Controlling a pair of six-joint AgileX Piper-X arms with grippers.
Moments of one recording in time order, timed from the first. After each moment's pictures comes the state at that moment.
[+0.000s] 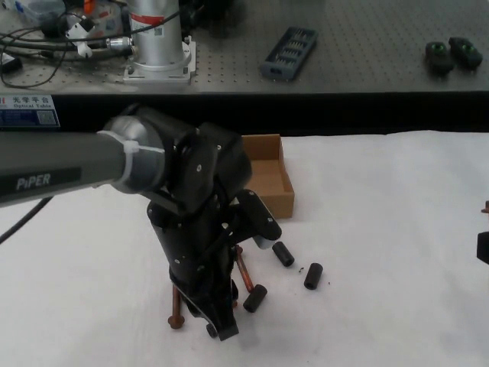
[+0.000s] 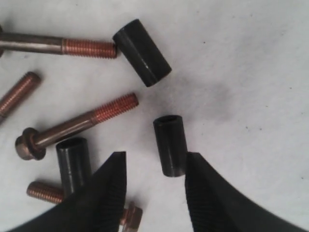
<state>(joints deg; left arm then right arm) -36.0 105.8 -72.6 33.4 7.5 33.1 37.5 33.1 -36.0 41.7 4.3 18.2</state>
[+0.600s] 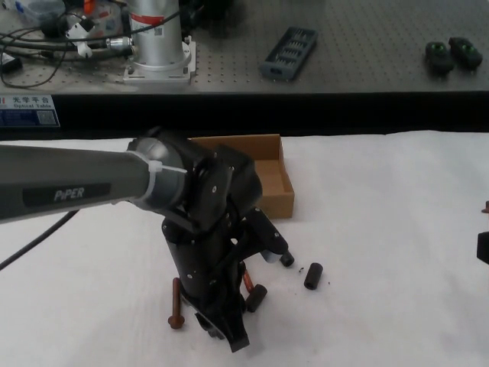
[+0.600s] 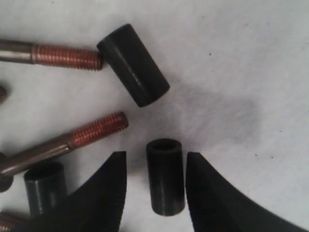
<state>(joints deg) -37.1 110.0 -72.6 31.1 7.5 29.9 37.5 33.1 -36.0 41.7 4.3 18.4</state>
